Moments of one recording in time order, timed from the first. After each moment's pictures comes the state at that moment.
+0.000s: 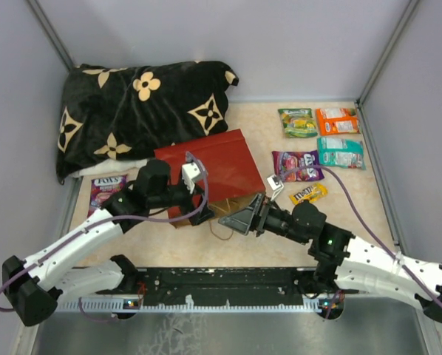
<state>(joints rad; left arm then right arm) -0.73 0.99 0.84 -0.34 0.39 -0.01 1.09 0.68 0.48 0.19 -0.05 1.11</state>
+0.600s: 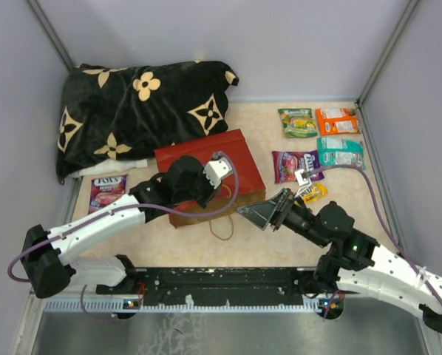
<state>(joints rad) -0.91 1.23 0.96 -0.31 0.05 0.11 1.06 0.47 0.59 -0.05 0.09 0.99</state>
